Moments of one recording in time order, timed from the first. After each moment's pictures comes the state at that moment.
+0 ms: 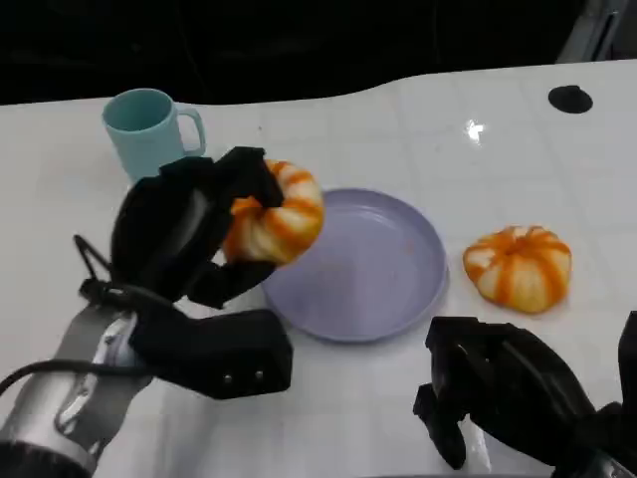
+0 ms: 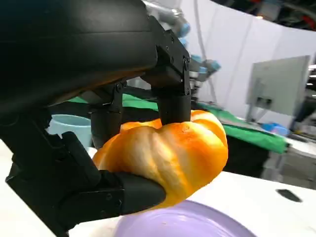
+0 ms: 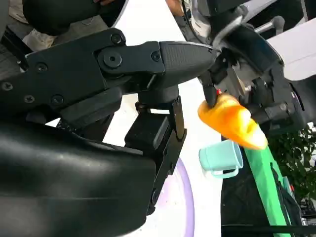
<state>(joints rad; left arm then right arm) -0.43 0.26 -0.28 0.36 0.72 -0.31 0.33 0.01 -0.06 0.09 -0.01 0.38 0.20 0.54</state>
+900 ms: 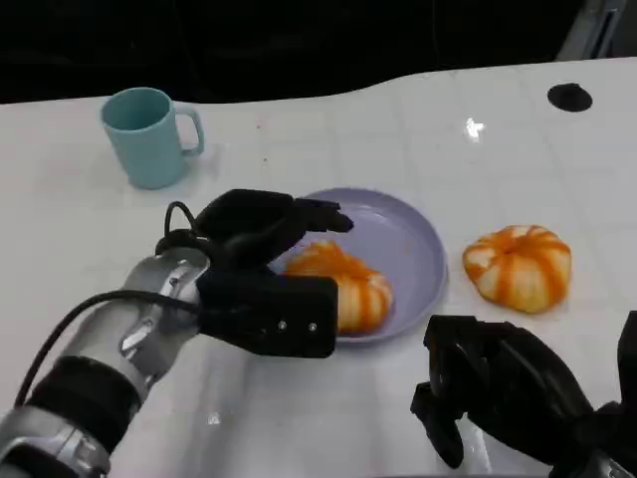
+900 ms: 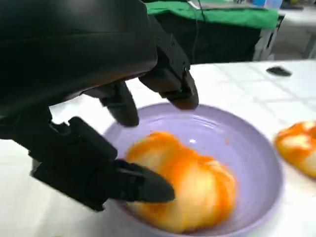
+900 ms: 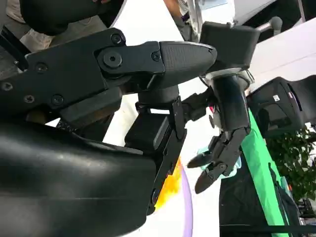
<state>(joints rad) -0.69 0.22 -0.47 0.68 0.68 -0.27 -0.05 0.01 -0.05 0.09 -0.01 0.38 0.20 0.54</state>
